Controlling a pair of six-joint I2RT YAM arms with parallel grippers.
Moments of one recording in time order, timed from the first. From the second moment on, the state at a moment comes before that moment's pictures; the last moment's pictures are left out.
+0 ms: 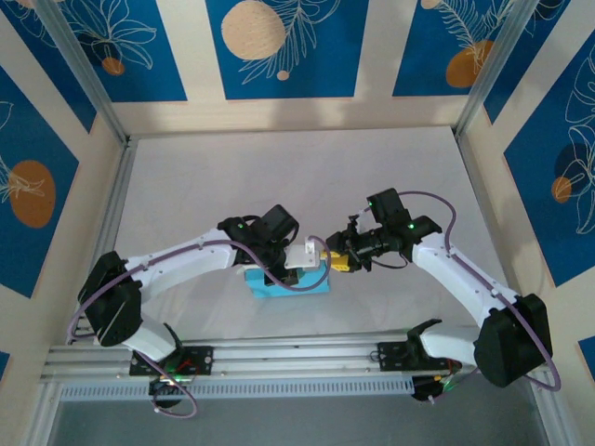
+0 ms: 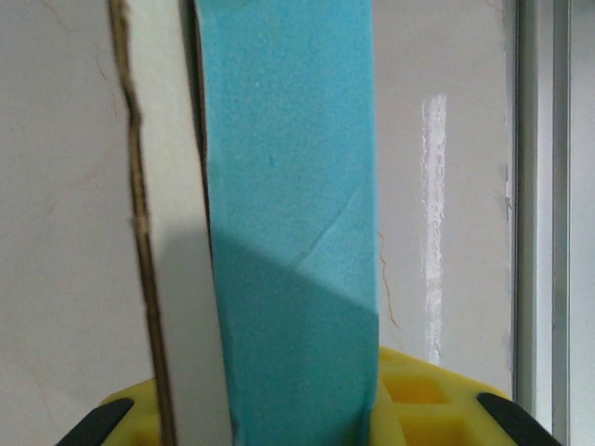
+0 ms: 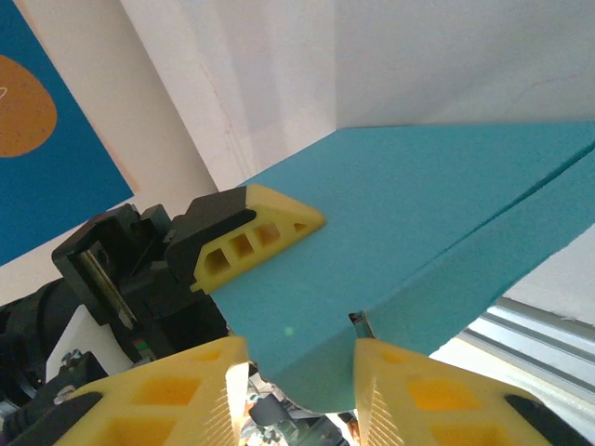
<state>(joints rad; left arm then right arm) -0.91 1.52 1.14 -0.75 0.29 0.56 0.43 1.19 0.86 -0.70 -0.83 1.03</state>
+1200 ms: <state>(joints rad) -0.94 1.54 1.13 -0.73 0.29 0.55 0.46 1.18 0.86 -0.76 -0.73 0.86</state>
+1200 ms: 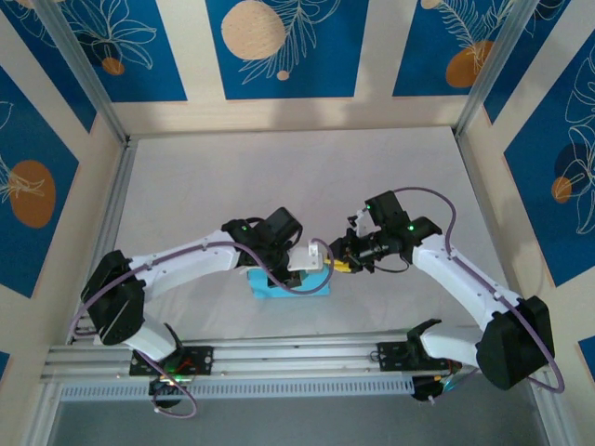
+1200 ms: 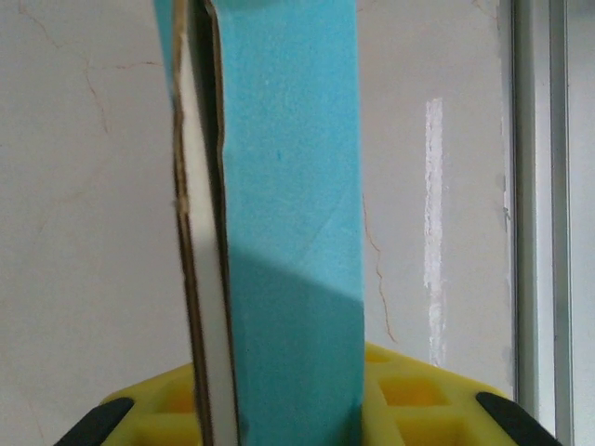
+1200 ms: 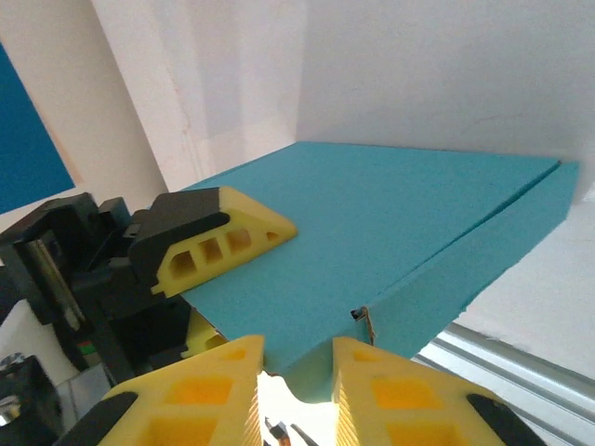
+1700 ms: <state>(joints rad) -0.94 1.53 1.12 -0.69 0.28 0.53 0.47 1.18 0.86 -0.78 -0.69 0.77</state>
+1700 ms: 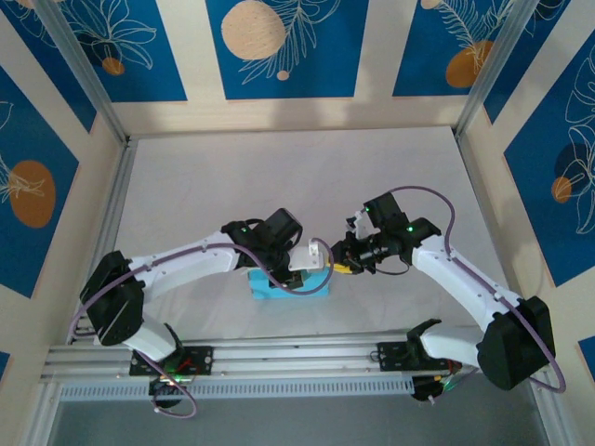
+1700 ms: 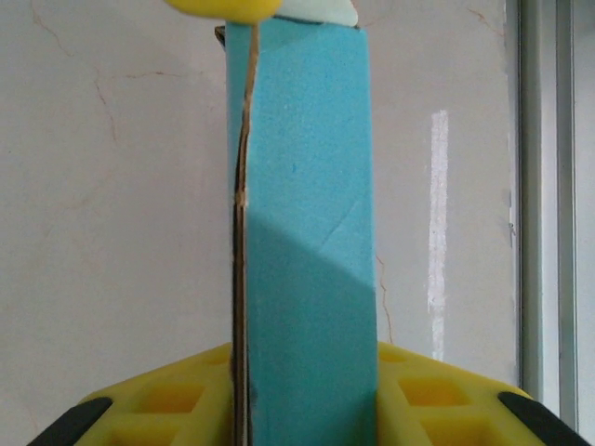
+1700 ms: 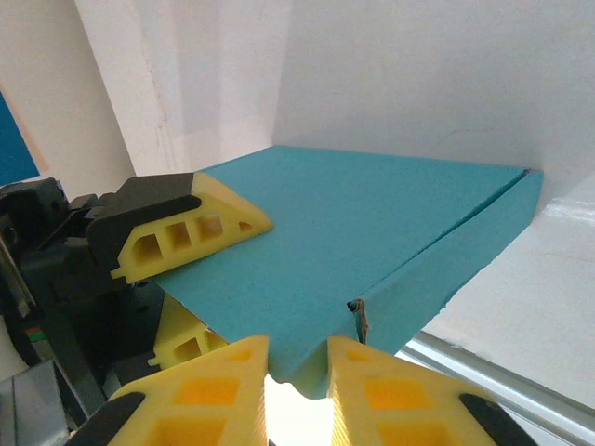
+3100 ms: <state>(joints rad) -0.68 0.98 1.04 -0.80 -0.01 -0.35 0.56 1.20 0.91 -0.82 -0.53 0.70</state>
